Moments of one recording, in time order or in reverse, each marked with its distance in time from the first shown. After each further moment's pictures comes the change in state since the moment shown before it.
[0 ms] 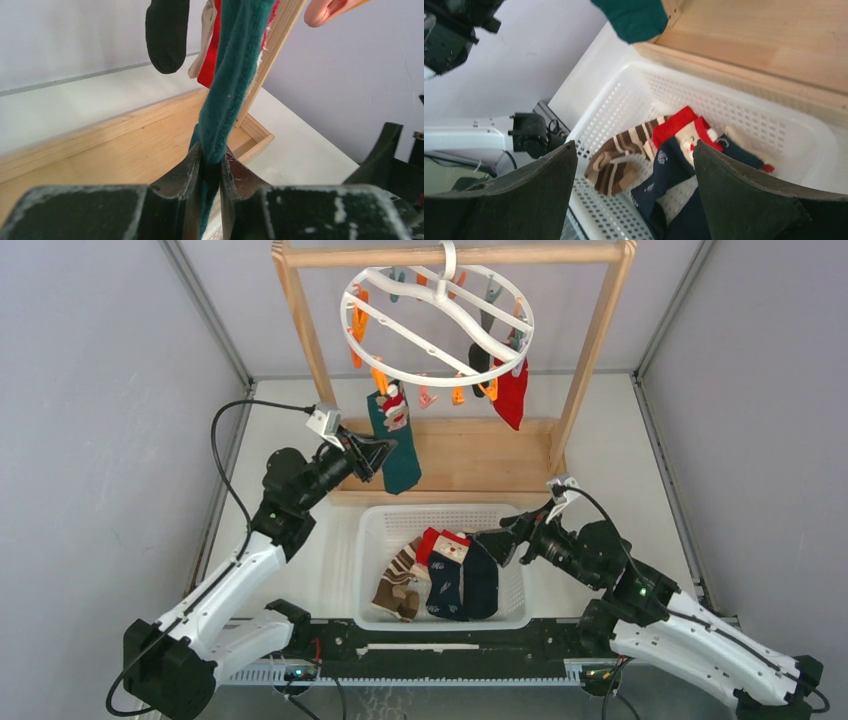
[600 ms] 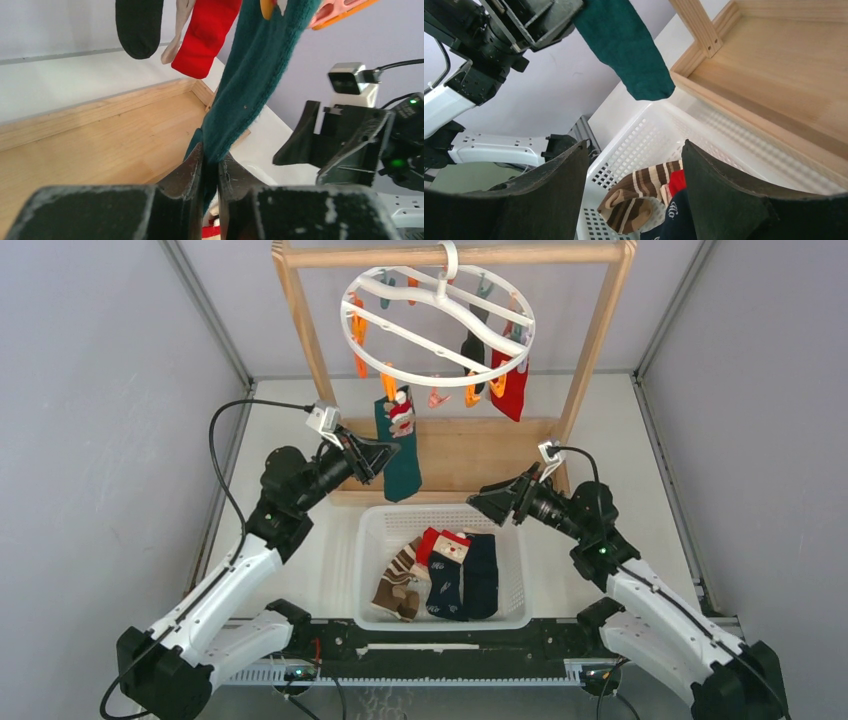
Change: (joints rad) left arm -0.027 -0.037 0.043 -0.119 -0.002 -0.098; right arm -0.486 0.333 -0.070 0.596 -0.625 0.109
